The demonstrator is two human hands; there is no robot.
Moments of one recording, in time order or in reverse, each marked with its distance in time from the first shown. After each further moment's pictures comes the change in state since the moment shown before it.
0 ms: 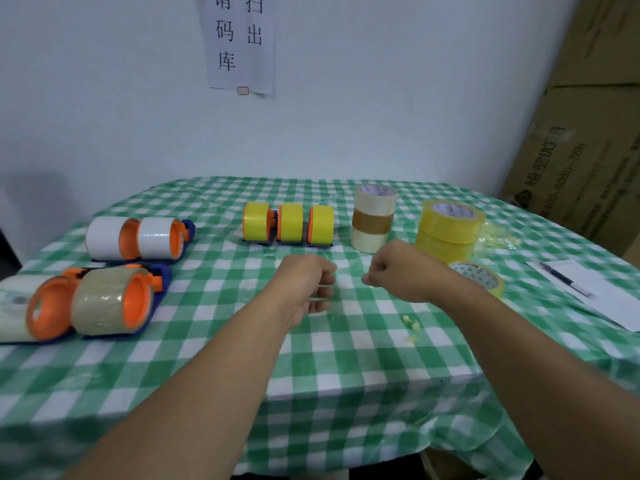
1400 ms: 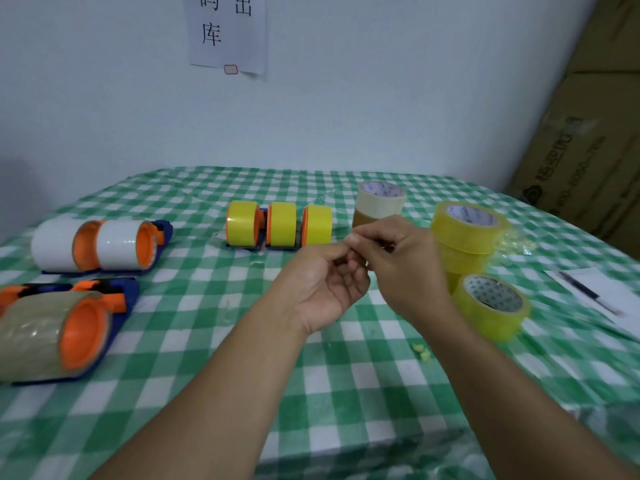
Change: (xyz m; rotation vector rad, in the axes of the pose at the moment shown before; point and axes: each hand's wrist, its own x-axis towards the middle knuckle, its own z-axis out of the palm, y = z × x) left_hand 0.035 0.023 0.021 -0.705 -0.399 -0.141; right_hand 0.035 -0.006 0.025 0.639 0.612 -0.316
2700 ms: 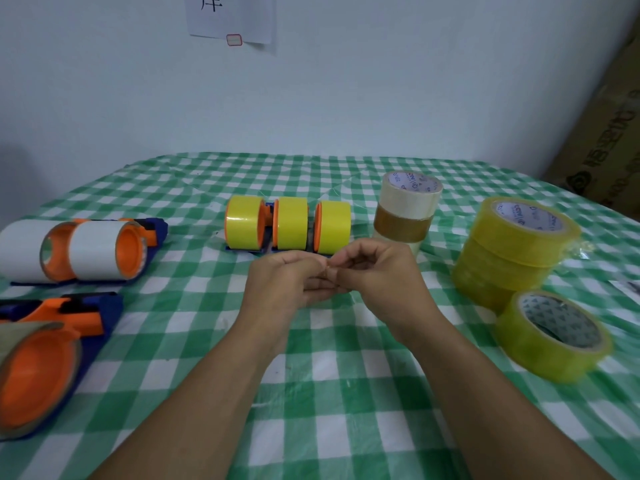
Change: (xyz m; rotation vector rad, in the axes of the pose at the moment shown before) left_hand 0.033 0.019 -0.062 0.508 0.294 0.439; right_hand 0.029 0.045 0.055 0.313 -0.228 0.300
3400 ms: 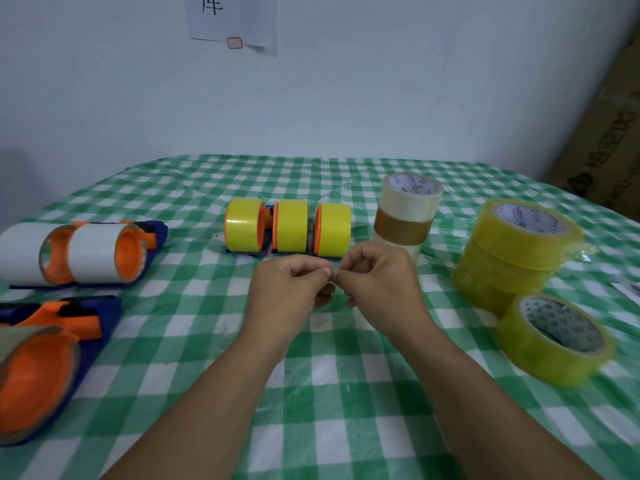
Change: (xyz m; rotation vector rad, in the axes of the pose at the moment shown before) left_hand 0.003 -0.008 0.006 0.212 0.113 0.082; right_hand 0.000 0.004 0.005 -0.268 0.134 0.051
